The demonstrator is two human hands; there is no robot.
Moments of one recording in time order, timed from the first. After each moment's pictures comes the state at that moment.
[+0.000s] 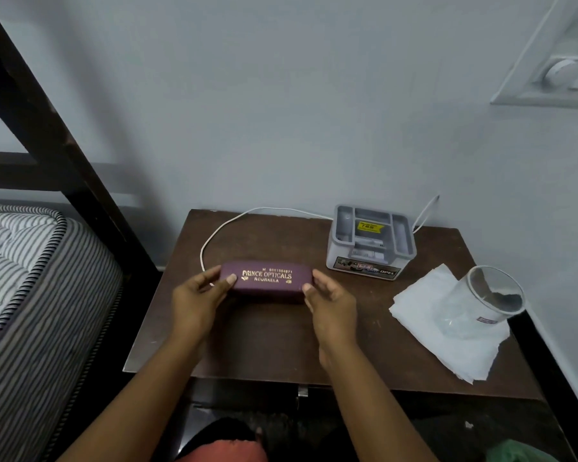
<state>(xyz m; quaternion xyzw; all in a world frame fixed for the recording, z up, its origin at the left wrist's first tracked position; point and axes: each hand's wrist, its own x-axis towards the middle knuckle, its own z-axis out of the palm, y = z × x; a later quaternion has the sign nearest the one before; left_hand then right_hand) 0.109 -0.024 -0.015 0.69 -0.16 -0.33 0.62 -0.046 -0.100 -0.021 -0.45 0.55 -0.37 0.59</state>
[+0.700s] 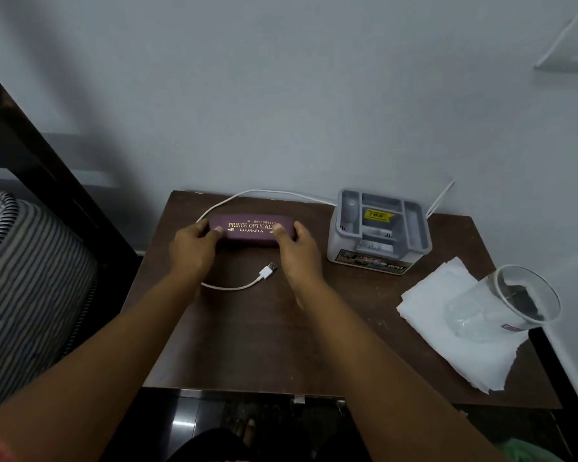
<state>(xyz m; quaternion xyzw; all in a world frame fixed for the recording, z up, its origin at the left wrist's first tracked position) 0.172 -0.101 -0.050 0.79 -0.21 -0.29 0.49 0.022 -0.167 -0.025 -0.57 0.55 -0.26 0.54</state>
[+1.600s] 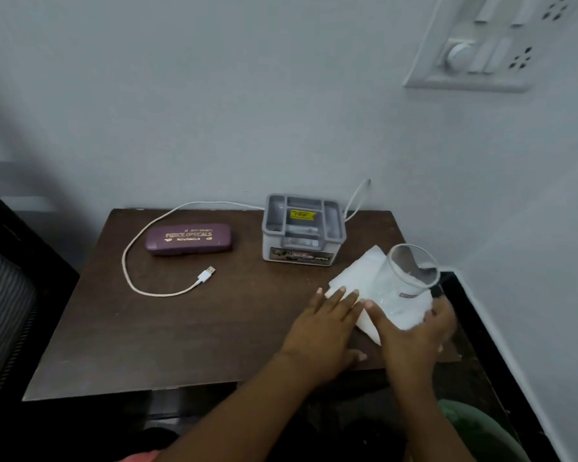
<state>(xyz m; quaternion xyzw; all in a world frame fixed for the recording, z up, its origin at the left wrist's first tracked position) -0.097 -0.097 -0.022 0.58 -0.80 -0.15 0.07 -0.220 -0.113 -0.003 -0.45 0.70 -0.46 0.31</state>
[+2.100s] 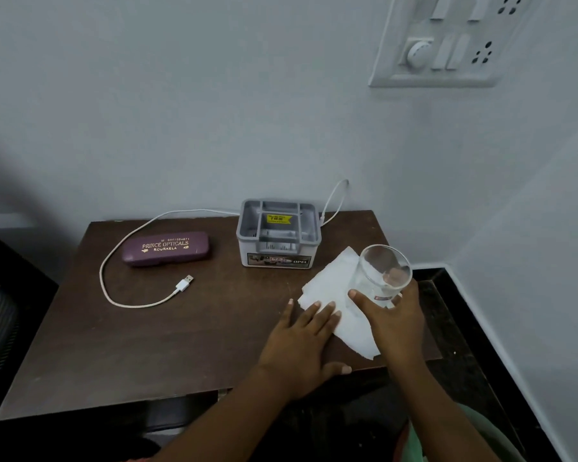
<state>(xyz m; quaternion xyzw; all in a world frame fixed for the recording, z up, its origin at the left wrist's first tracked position) -0.106 -0.095 -0.047 0.58 -0.80 -0.13 0.00 -0.249 -0.148 -0.005 -0.53 0.66 -0.41 0.34</state>
